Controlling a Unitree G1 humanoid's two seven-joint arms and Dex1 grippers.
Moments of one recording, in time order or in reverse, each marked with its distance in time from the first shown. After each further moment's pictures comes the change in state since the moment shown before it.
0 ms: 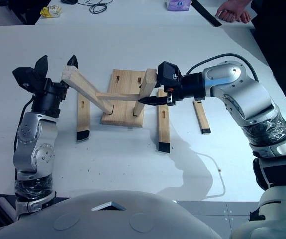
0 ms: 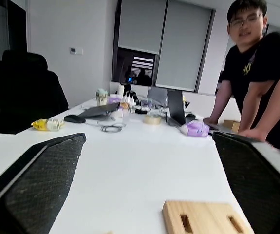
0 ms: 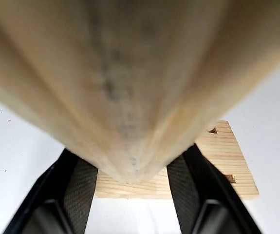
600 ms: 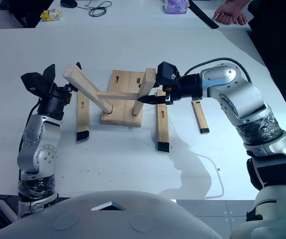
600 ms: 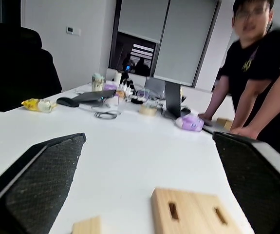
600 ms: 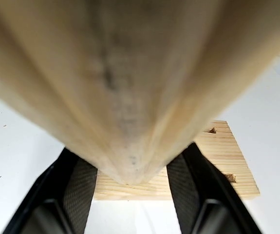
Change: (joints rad) left arm -0.025 -0.026 0.051 0.037 -0.120 0.022 -0.012; right arm 0.008 0.050 0.000 0.065 -0.021 -0.036 0.008
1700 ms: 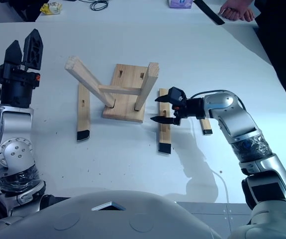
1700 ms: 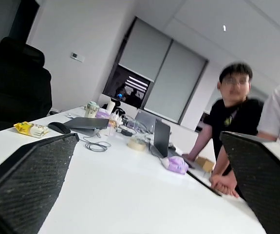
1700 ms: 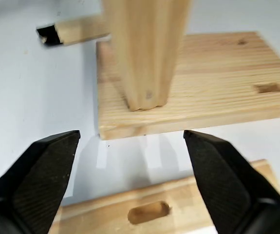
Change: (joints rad) left arm -0.068 0.102 0.188 -0.065 -0.307 0.068 -0.025; right arm 0.273 0.056 -0.172 0.065 -0.134 -0.067 0.018
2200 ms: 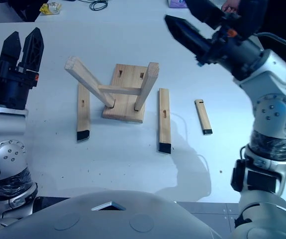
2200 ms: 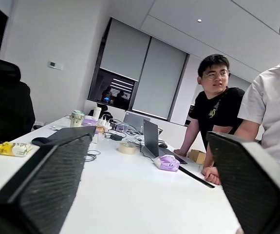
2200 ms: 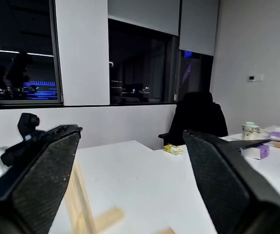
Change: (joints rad) left arm -0.017 0.049 -0.042 -0.112 0.026 0.041 0.017; right arm -0.159 0.228 -0.425 -0.370 0.567 0.258 -0.530
